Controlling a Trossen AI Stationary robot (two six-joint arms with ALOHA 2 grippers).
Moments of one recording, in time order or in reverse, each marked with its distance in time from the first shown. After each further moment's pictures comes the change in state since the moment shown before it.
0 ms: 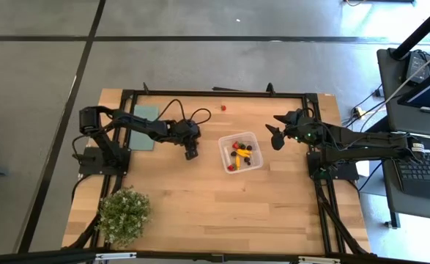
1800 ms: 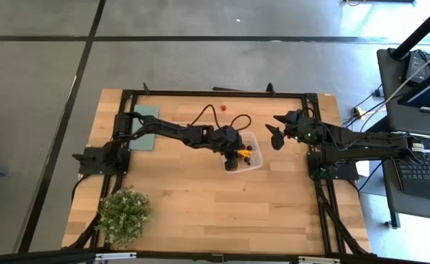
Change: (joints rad) left arm -0.183 0.359 0.636 0.015 0.156 -0.082; right arm 0.000 0.000 0.000 -0.001 -0.001 0.034
